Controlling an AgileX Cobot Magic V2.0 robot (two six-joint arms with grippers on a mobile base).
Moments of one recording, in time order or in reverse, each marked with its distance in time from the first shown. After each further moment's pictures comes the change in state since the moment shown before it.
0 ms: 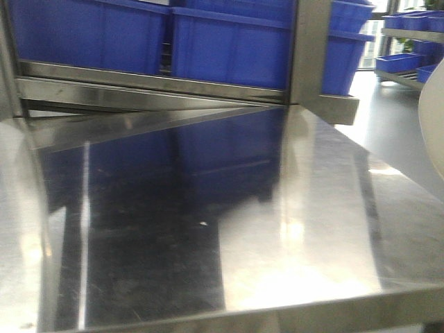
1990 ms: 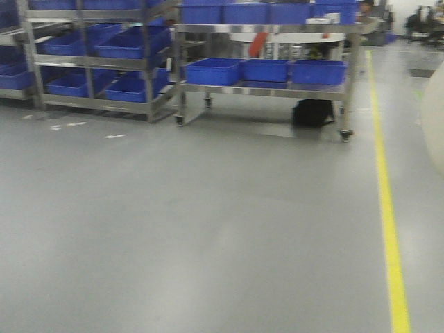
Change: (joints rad) left arm 0.000 0.000 0.000 0.000 0.000 0.000; right arm 0.000 0.000 0.000 0.000 0.000 0.000
